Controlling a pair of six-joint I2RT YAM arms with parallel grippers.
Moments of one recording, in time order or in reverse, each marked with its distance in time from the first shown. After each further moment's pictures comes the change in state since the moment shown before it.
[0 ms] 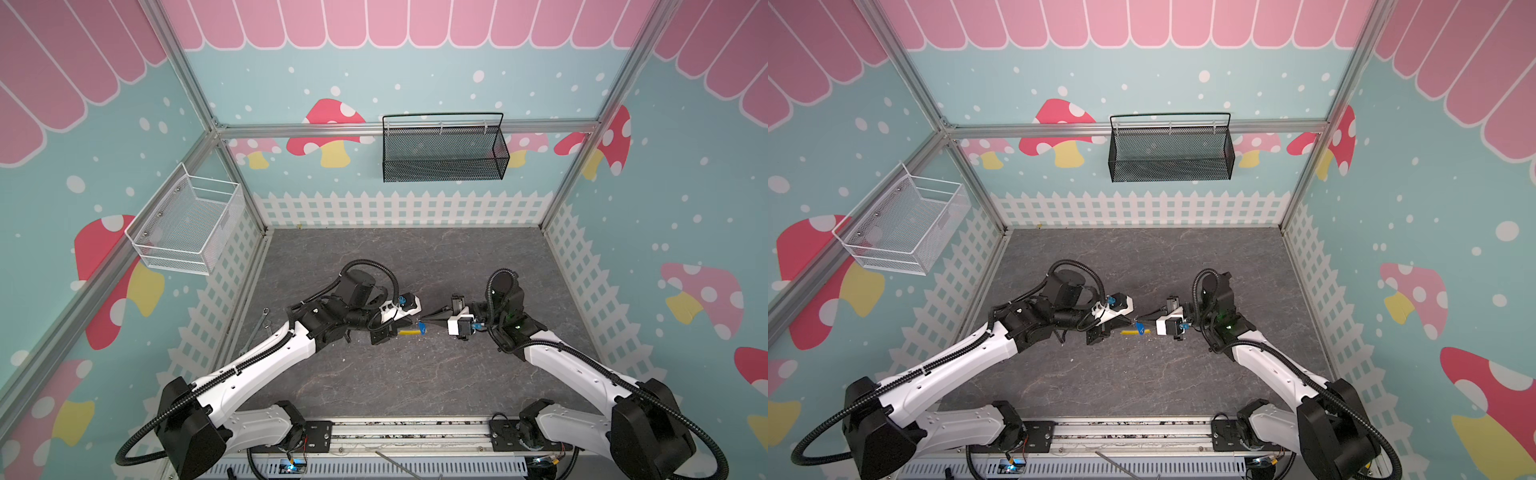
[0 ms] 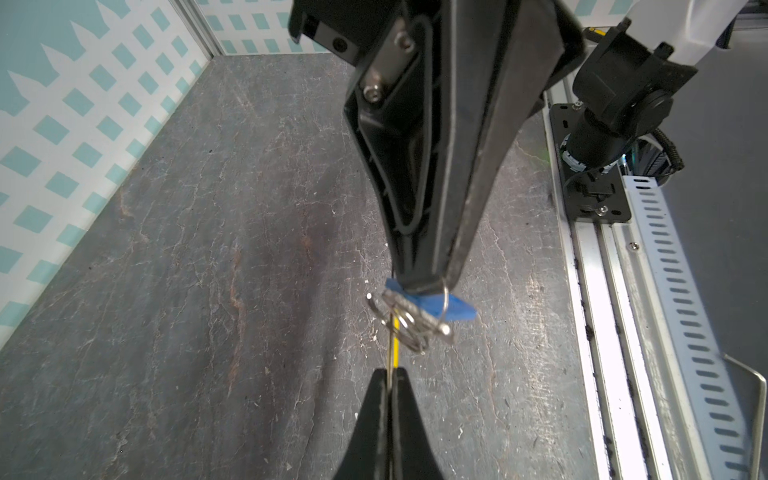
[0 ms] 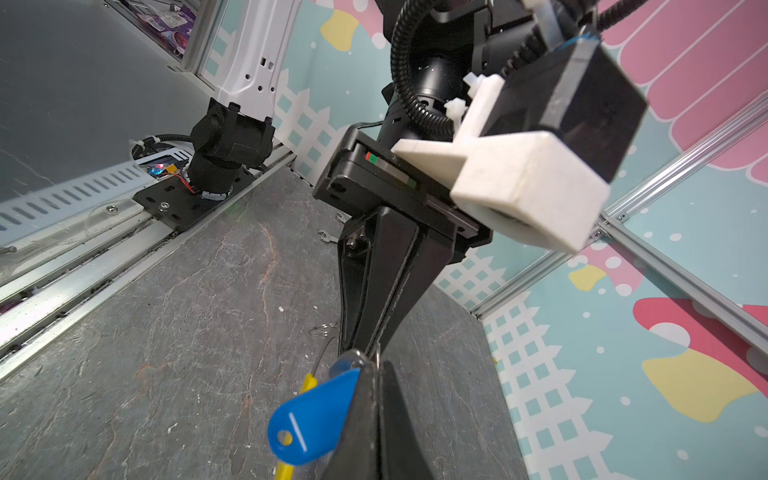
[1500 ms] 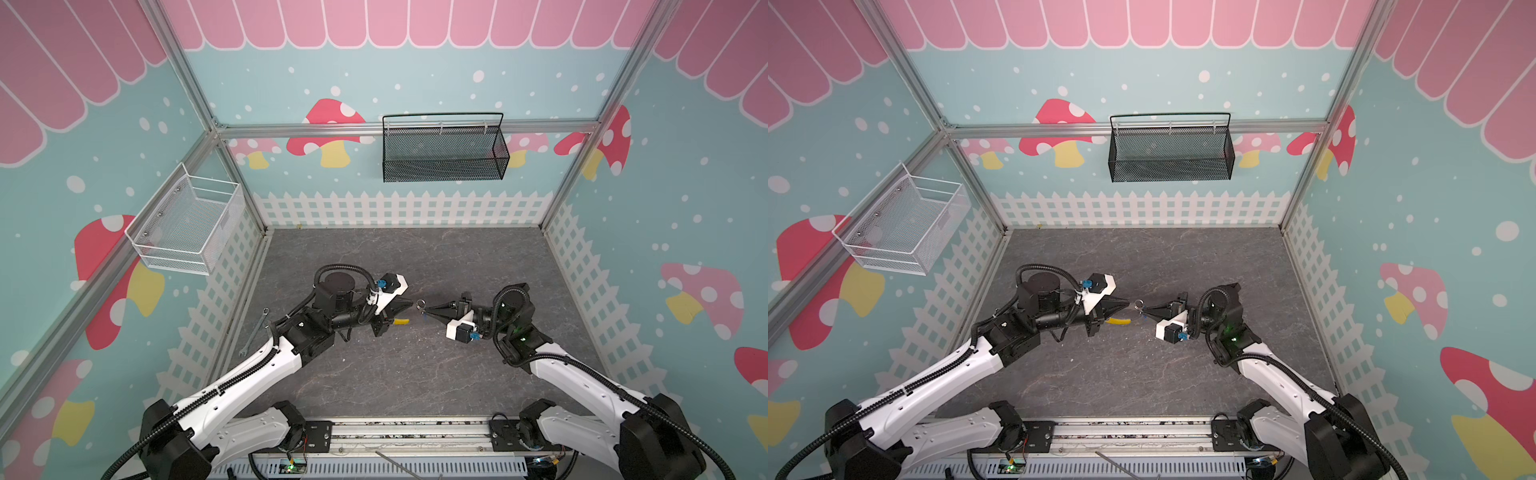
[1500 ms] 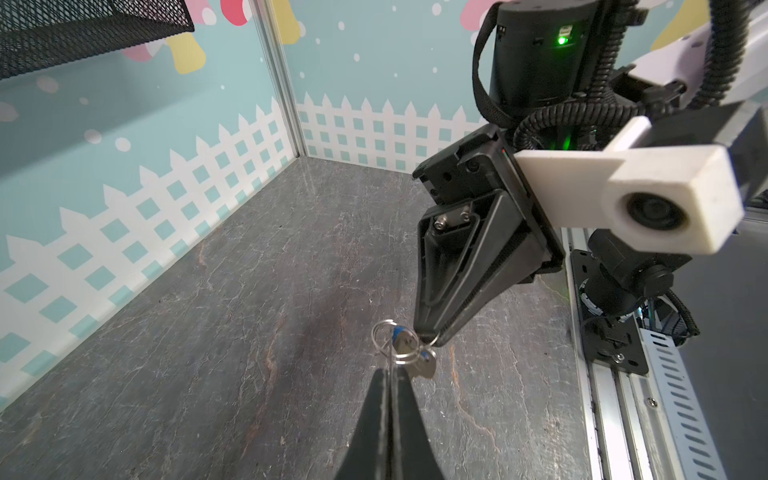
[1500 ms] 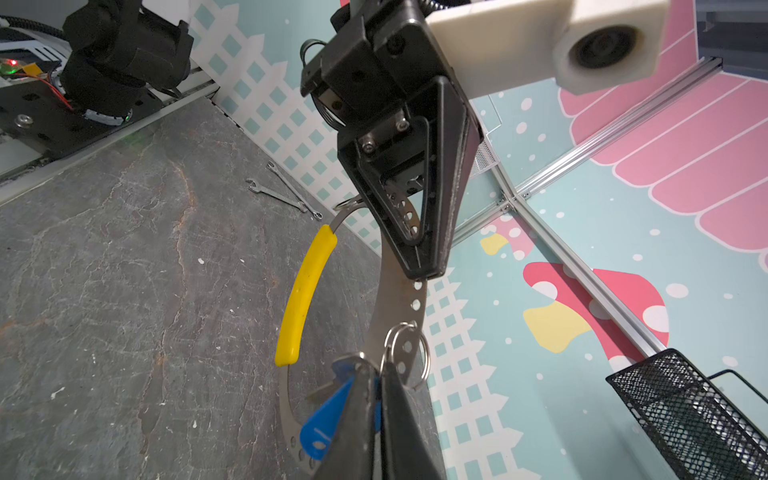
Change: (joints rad) left arm 0.021 -0.136 -0.125 0.387 -0.016 -0.323; right arm 0.000 -0.091 -0.112 0.165 0.228 -0.053
